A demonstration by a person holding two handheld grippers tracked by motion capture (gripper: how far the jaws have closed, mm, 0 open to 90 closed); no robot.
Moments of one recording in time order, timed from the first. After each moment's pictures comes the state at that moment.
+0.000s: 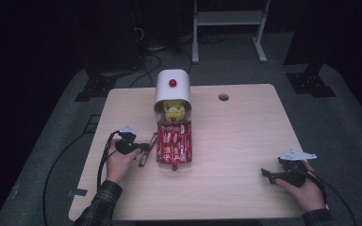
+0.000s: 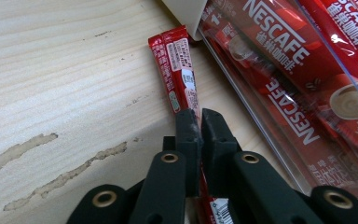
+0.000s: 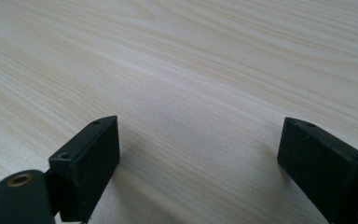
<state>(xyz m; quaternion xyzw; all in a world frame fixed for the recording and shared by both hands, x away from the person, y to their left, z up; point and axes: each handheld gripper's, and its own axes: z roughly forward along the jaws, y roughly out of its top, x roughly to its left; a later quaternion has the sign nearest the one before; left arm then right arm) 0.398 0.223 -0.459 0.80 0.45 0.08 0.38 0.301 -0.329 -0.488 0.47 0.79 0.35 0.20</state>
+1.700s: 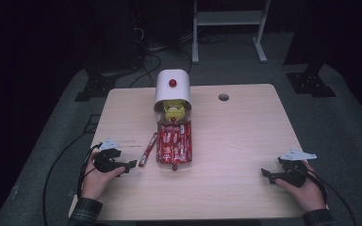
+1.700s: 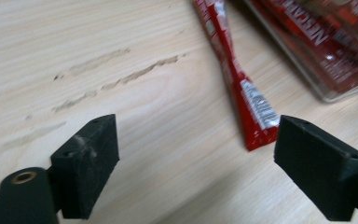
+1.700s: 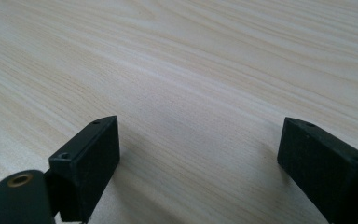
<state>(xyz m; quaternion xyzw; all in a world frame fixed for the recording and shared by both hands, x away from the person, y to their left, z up) 0.341 0.276 -0.458 0.80 0.45 0.15 0.36 0.301 -0.329 -0.487 0.47 0.79 0.35 0.20</state>
